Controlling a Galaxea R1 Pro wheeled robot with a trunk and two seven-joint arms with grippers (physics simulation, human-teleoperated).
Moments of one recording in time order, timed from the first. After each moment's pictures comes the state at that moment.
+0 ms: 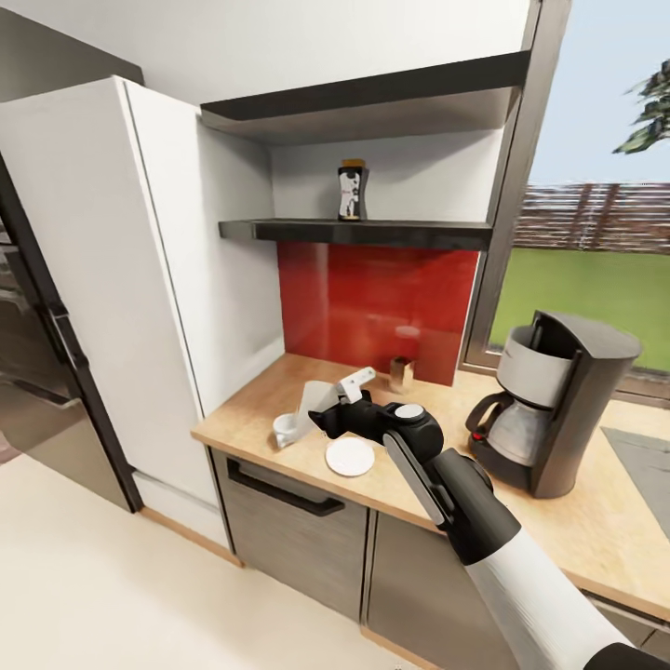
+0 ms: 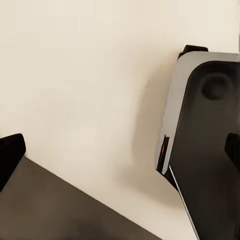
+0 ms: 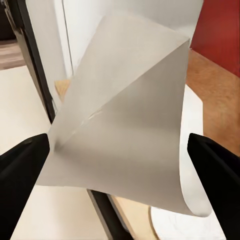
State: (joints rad) left arm -0.07 0.17 0.01 -0.06 0.12 -0.02 0.03; right arm -0.77 0.05 0.49 -1.34 -0.18 0.74 0.20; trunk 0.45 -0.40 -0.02
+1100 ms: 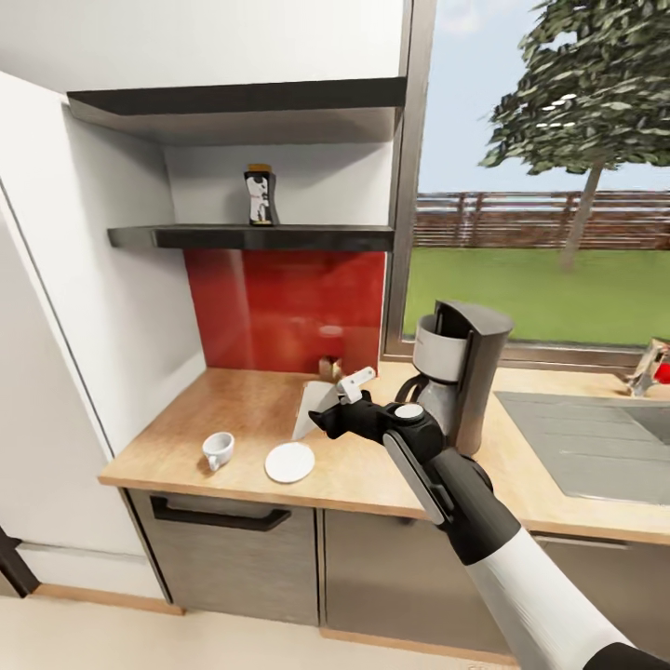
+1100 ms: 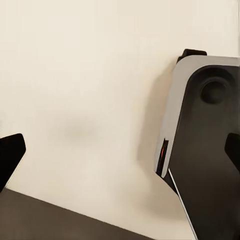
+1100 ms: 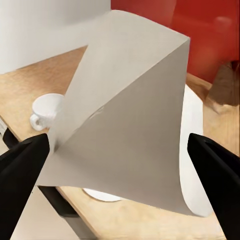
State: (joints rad) left arm -0.07 0.17 0.01 -0.05 0.12 -0.02 0.03; right arm -0.77 0.05 0.49 -1.33 -0.18 0.74 0.20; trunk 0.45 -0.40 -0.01
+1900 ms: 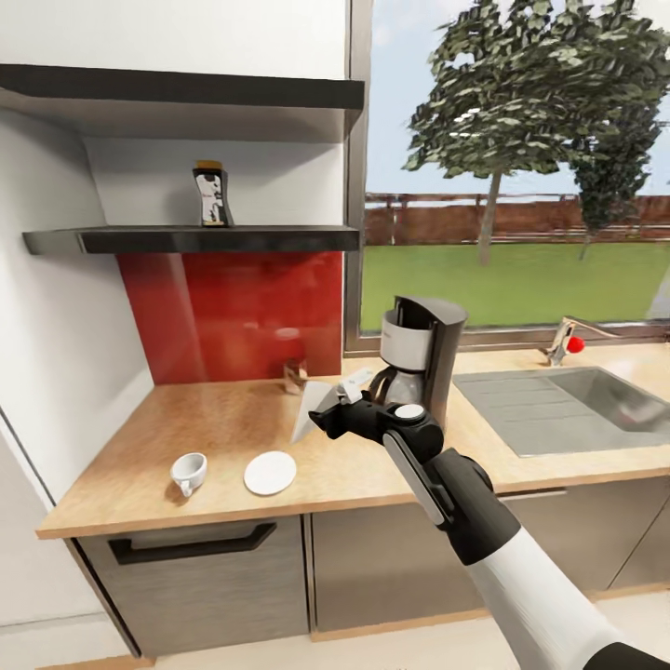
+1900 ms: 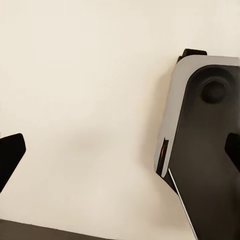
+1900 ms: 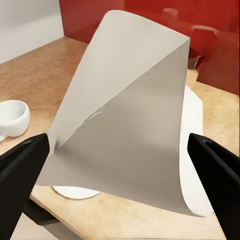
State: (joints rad) left arm -0.07 0.17 0.01 -0.05 0.12 -0.02 0.03; right arm -0.77 0.05 0.49 -1.33 -0.18 0.74 0.20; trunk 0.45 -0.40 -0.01
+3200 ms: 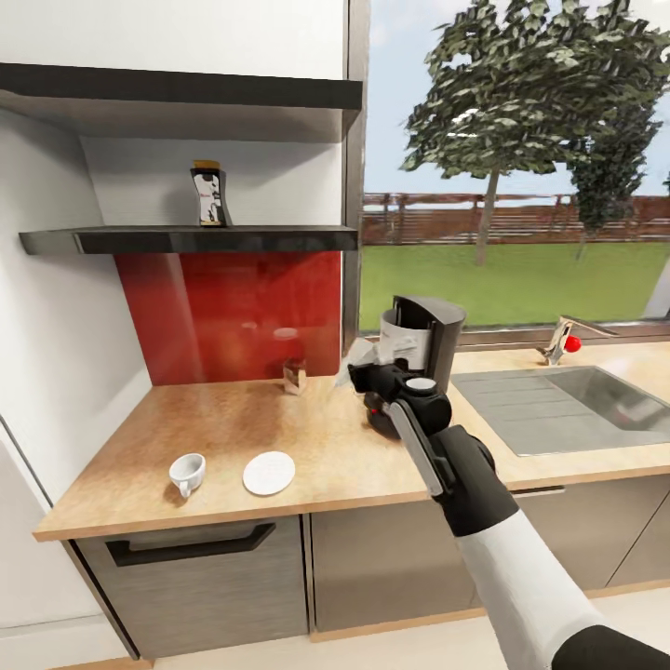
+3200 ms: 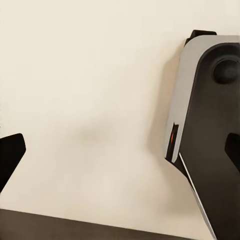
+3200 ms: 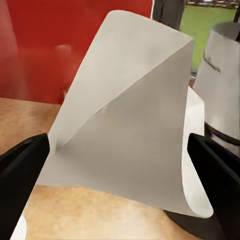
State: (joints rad) left arm -0.06 0.18 -0.01 -0.03 0.10 -0.01 0.02; right arm -0.82 0.12 0.35 -1.35 -0.16 0.75 -0.17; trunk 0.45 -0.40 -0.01
